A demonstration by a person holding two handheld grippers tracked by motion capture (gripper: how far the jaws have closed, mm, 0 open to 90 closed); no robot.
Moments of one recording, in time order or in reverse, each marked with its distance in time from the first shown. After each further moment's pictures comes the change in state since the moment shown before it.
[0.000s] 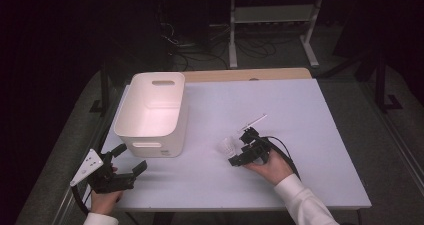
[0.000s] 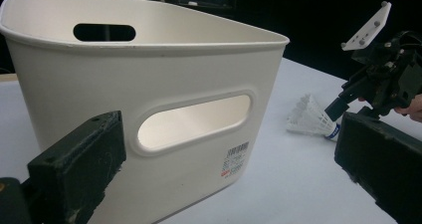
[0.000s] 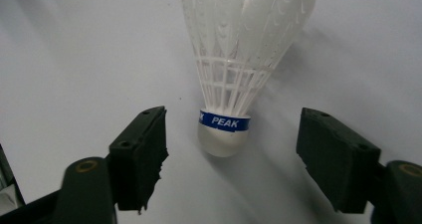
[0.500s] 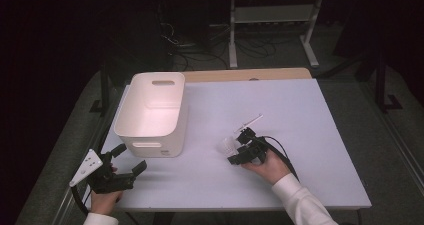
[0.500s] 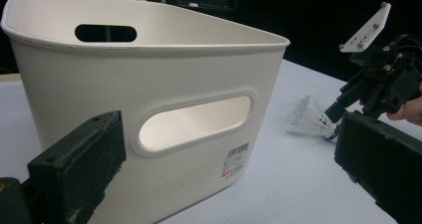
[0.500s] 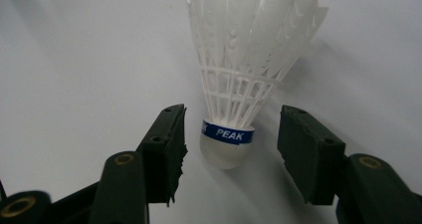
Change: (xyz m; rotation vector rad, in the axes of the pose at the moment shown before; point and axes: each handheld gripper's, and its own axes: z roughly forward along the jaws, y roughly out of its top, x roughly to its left) left arm -0.001 0.000 0.000 -0.012 -0.003 -0.011; right arm 0.005 0.004 0.006 0.004 -0.034 -0.042
